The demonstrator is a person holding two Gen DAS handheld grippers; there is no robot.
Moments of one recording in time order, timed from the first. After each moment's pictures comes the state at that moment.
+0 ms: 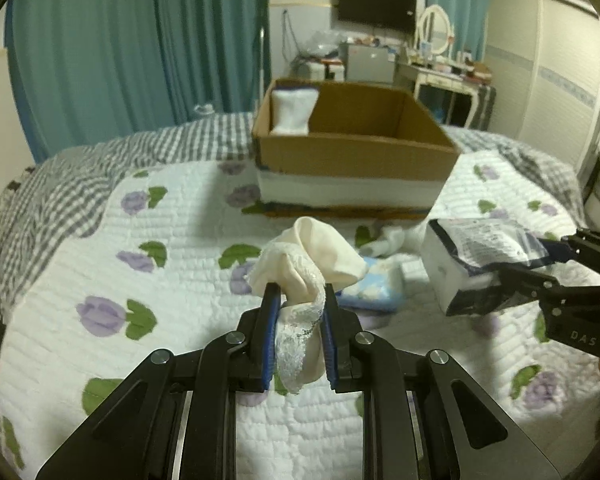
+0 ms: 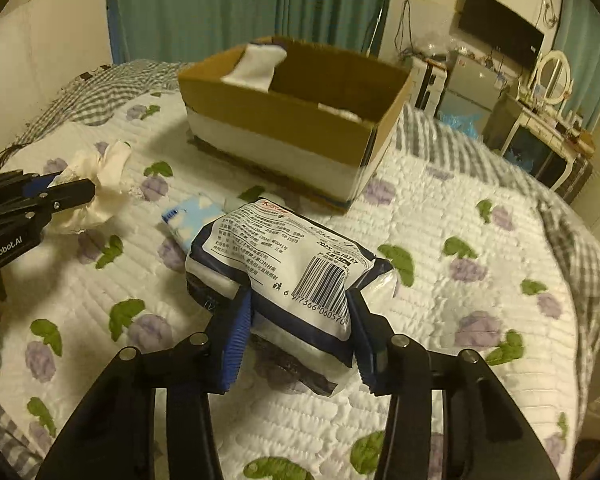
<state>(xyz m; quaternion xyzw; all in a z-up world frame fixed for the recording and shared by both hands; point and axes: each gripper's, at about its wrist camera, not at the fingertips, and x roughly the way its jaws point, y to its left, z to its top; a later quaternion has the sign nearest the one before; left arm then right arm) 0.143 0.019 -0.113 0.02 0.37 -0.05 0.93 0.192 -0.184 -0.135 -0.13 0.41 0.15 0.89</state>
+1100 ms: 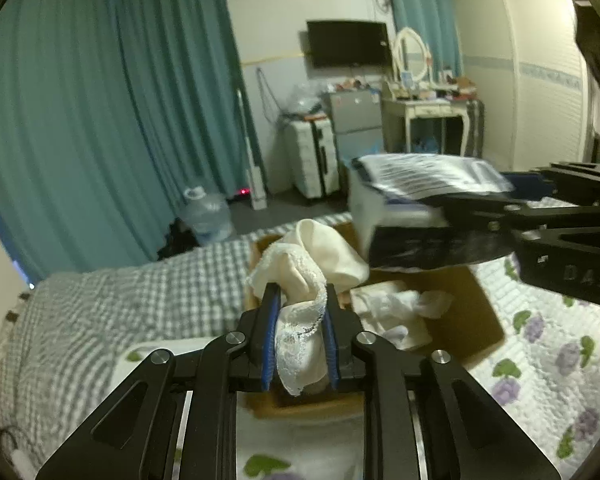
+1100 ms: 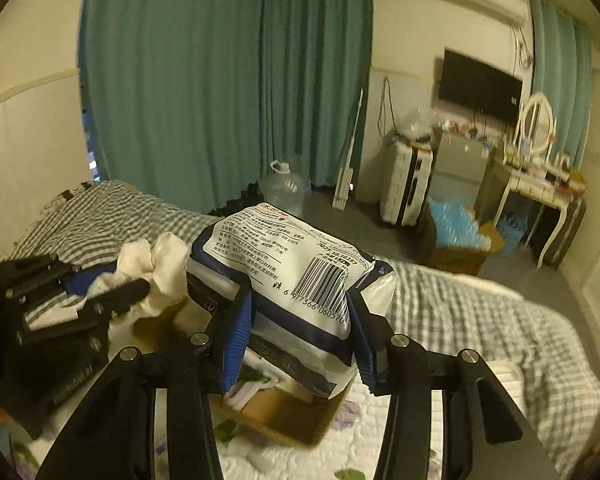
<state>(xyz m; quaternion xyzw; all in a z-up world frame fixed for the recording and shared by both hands) 0.306 -0.028 -0.046 0.11 0.28 -0.07 0.95 0.358 -0.155 -0.002 -0.07 0.28 0.16 0.94</state>
